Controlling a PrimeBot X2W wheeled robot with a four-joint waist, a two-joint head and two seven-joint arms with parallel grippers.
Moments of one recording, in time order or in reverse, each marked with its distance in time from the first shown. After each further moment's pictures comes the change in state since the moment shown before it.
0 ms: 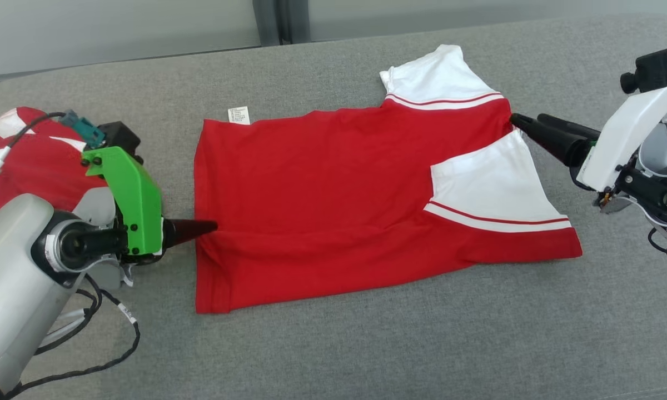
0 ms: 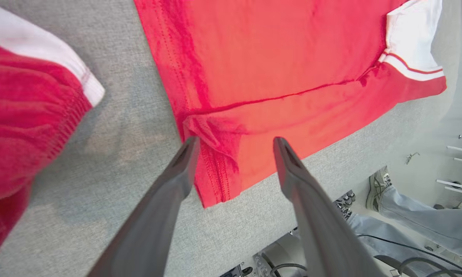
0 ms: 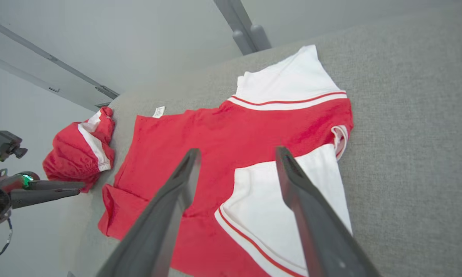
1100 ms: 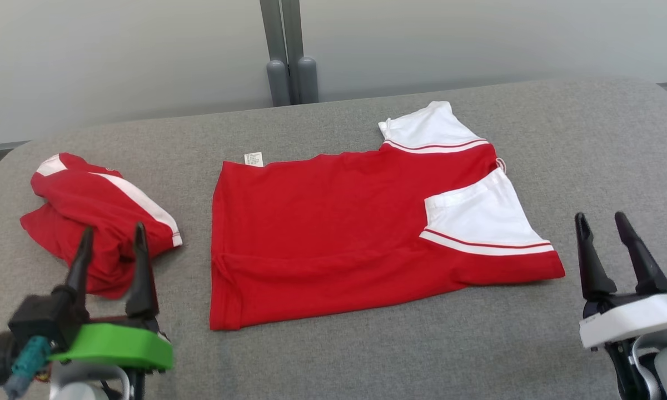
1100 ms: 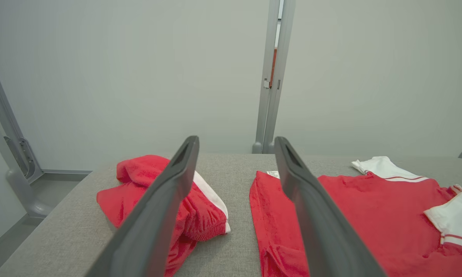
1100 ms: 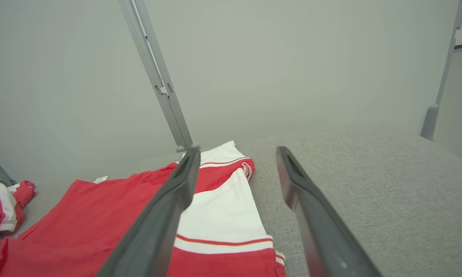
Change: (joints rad) left arm 0.714 -0.065 0.408 -0.460 0.735 0.382 -1.114; right arm 0.878 0.466 -0.973 -0.218 -1.082 0.000 -0.455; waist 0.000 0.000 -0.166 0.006
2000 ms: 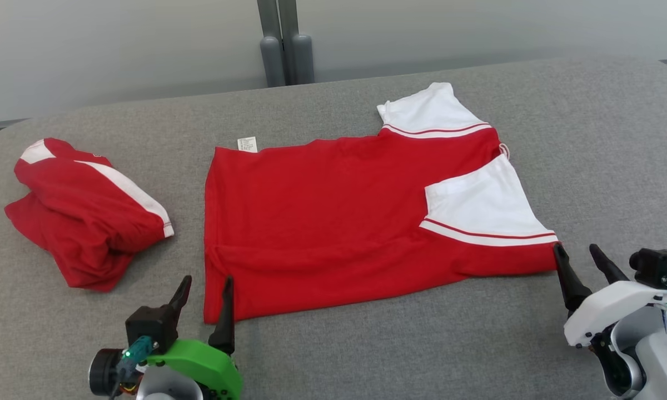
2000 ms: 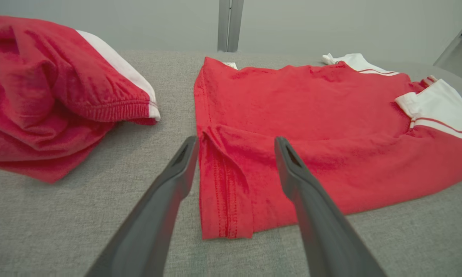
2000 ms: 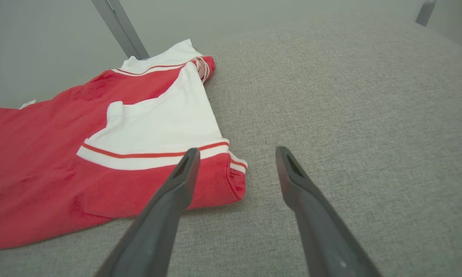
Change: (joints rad) left arm 0.019 -0.289 0.011 0.335 0.184 -0.248 0.084; right arm -0.121 0.012 0.041 0.320 -0.003 0.000 0.166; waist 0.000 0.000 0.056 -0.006
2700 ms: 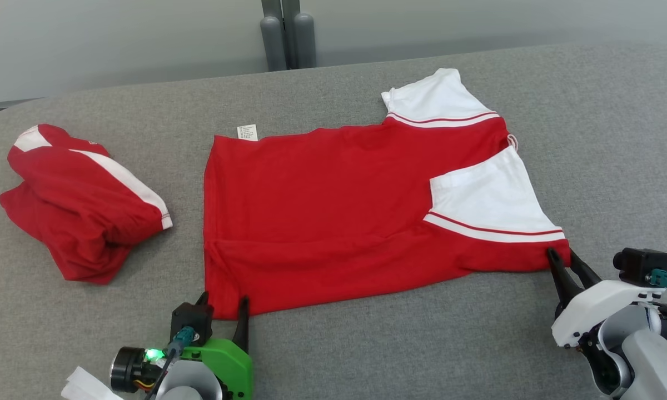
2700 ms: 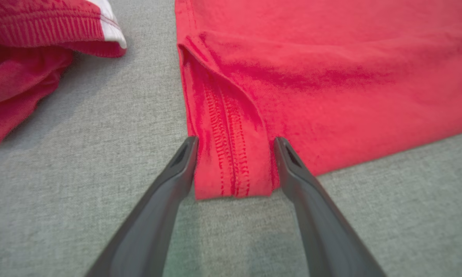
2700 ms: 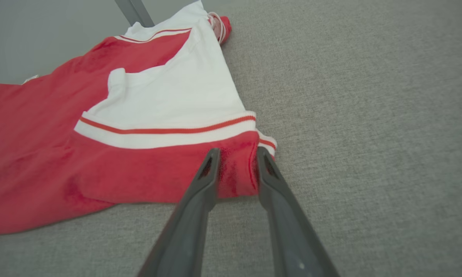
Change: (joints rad) left arm -0.137 -0.067 -0.104 0.331 0.089 0.018 0.017; right arm -0.058 -0.020 0.122 0.087 0.097 0.000 -0.033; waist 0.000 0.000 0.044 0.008
